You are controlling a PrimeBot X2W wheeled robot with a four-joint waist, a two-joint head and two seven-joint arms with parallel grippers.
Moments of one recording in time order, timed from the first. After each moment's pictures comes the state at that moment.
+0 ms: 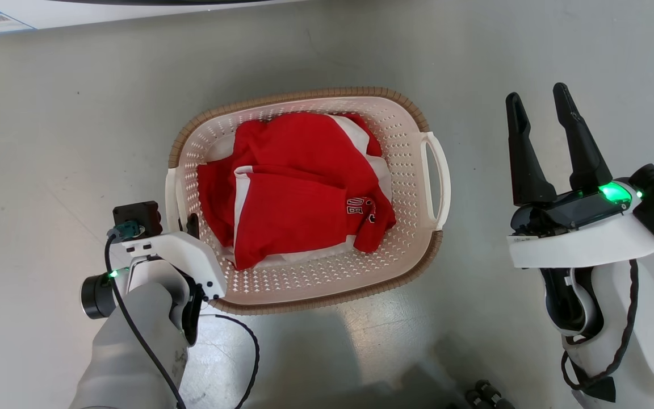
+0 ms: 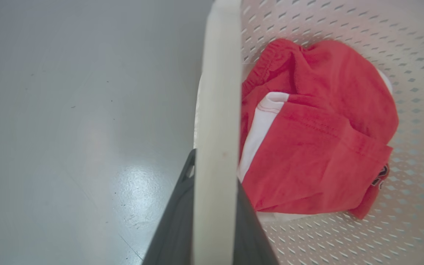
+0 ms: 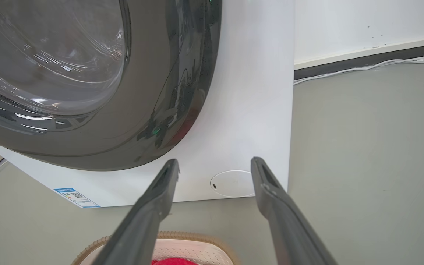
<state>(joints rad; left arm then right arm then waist) -0.77 0.04 -0.16 1.24 -0.41 -0.02 -0.26 -0.42 -0.17 0.14 0.08 0.41 0.12 -0.26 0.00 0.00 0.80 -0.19</state>
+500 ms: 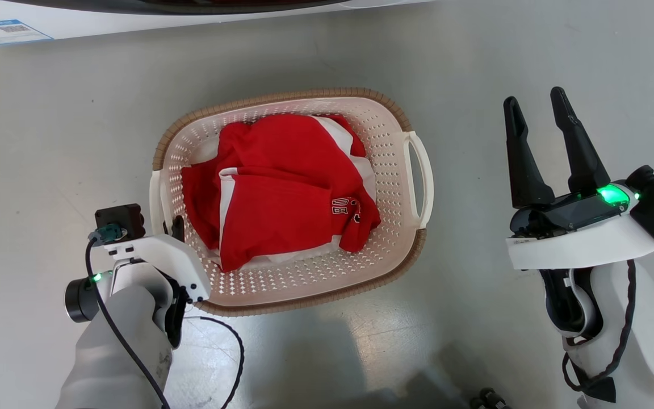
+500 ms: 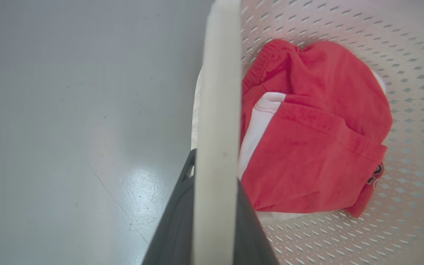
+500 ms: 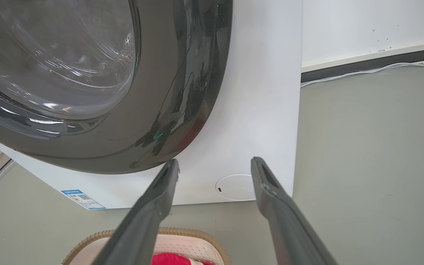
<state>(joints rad) -0.77 0.07 -0.15 1.25 -0.41 -0.05 -0.26 -0.42 -0.17 0.14 0.10 0.42 0.12 -0.26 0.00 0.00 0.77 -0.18</state>
